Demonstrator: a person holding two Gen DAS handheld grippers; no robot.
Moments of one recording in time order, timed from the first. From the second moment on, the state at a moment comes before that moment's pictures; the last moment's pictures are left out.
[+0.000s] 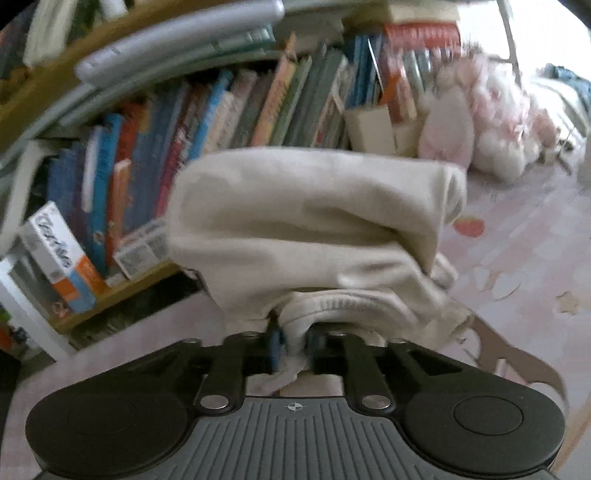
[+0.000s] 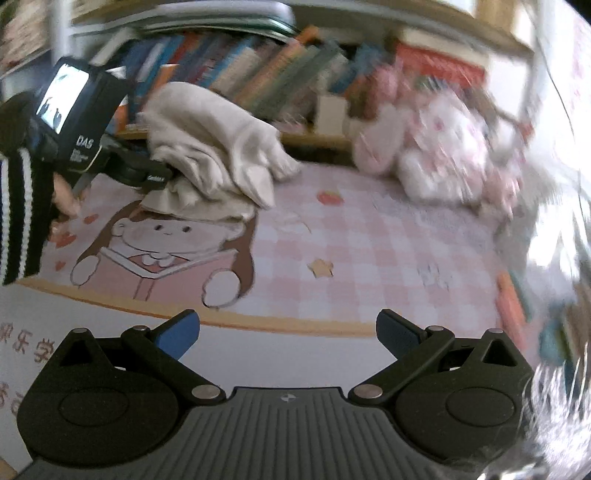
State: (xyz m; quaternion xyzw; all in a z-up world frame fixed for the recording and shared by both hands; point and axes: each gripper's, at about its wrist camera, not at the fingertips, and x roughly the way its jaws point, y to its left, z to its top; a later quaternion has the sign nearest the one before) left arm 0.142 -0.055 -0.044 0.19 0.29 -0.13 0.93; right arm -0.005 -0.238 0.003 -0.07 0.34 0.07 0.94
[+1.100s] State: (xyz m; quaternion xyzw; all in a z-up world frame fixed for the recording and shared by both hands) left arm -0.062 -0.023 0.002 0.05 0.27 -0.09 0.96; right arm -0.003 -0.178 0.114 -0.43 0.04 0.31 0.85
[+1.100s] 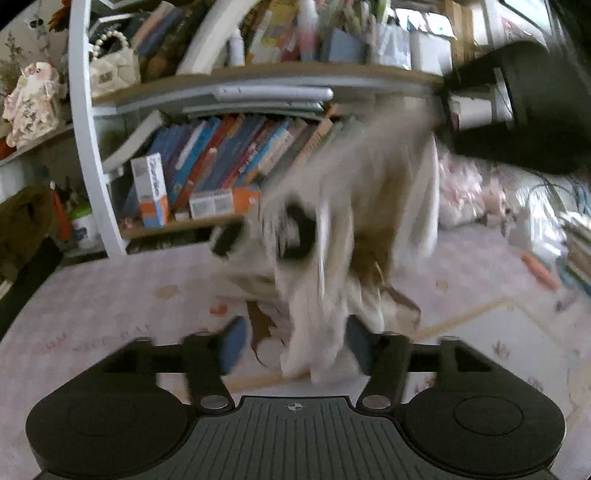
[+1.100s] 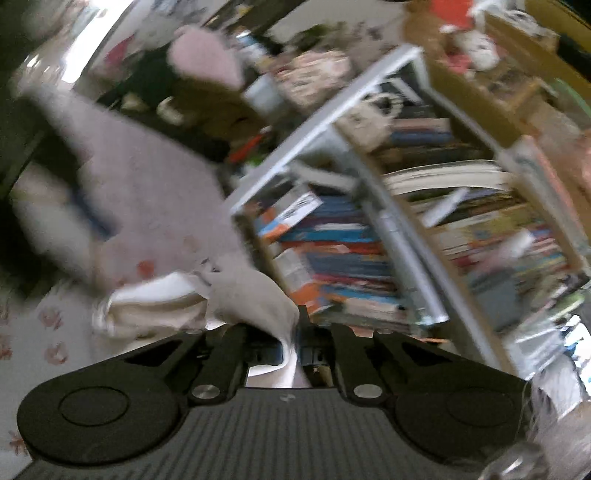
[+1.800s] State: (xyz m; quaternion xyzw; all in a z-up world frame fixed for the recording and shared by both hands) left arm 0.002 -0.016 -0.009 -0.02 0.25 -0.07 0.97; right arm -0.012 -0.207 0.153 -0.43 0.04 0.25 0.87
